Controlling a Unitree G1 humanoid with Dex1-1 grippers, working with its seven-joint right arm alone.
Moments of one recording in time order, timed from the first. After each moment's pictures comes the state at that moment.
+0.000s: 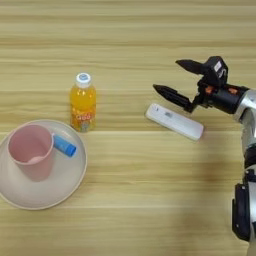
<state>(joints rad) -0.63 -0.66 -0.20 0.96 0.22 -0.26 1.23</state>
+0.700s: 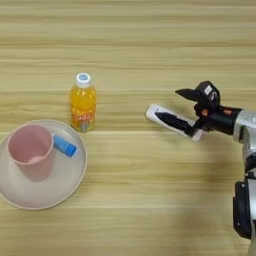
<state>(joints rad) -0.65 -0.66 -0.15 1.18 0.08 -0.33 1.21</state>
